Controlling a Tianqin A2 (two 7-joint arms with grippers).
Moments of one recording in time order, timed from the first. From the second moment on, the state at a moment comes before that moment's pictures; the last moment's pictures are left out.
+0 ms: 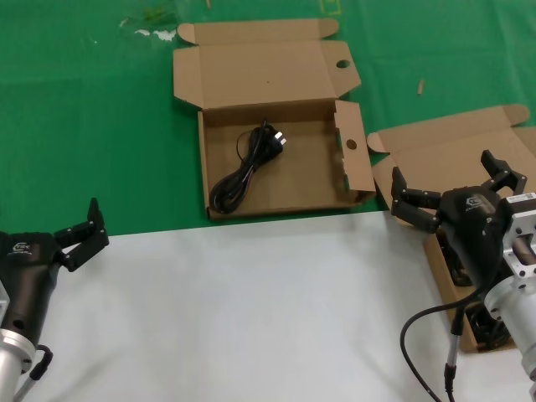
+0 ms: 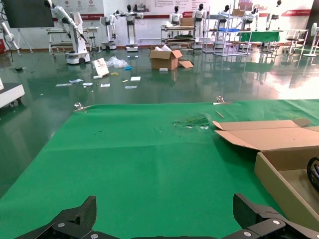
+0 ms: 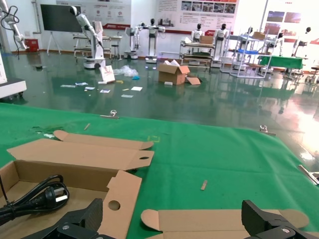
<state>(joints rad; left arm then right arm) 0.00 -0.30 1.60 -1.60 -1.80 0.00 0.00 0.02 0.31 -1.61 1.60 1.77 -0.03 0.01</state>
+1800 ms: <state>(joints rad) 0.00 -0.30 1.60 -1.60 -1.80 0.00 0.00 0.02 0.31 -1.61 1.60 1.77 -0.03 0.01</state>
